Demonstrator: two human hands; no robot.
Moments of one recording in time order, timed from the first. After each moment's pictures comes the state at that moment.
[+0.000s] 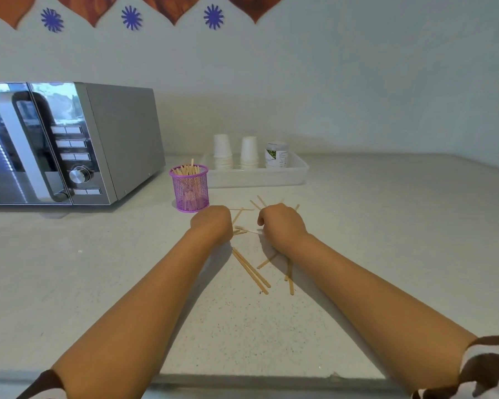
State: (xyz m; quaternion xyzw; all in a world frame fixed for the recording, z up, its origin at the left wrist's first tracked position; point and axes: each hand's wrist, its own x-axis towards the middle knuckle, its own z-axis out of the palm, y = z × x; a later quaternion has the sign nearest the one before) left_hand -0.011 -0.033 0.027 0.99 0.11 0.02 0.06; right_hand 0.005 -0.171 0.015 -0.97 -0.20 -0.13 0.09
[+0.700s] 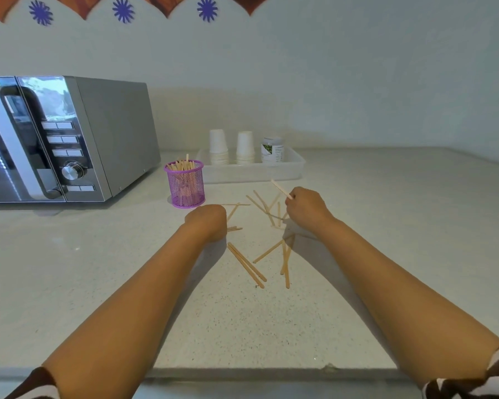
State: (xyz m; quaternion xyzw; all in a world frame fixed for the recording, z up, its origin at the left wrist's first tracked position) left_hand -0.015 -0.030 0.027 1.00 0.08 -0.01 0.05; right_hand 0.011 -0.214 0.037 -0.95 -0.08 -0.07 0.31
